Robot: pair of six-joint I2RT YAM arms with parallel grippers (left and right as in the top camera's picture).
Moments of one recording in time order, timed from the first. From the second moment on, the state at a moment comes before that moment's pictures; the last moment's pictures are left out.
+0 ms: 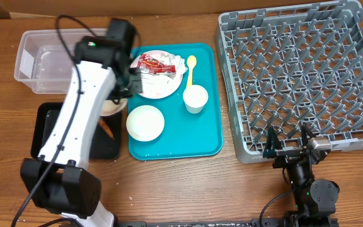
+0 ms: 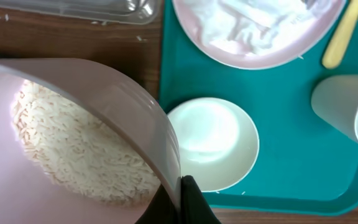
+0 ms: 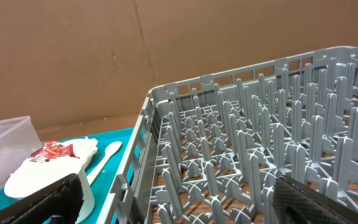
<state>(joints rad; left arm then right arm) -0.21 1.79 1.76 -1.37 -0.07 -0.34 0.02 0.01 0.02 -0.03 -0.09 0.23</state>
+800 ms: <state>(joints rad) 0.20 1.79 1.57 -1.22 0.31 -0.34 0.02 0.01 0.02 -0.03 -0.09 0.23</state>
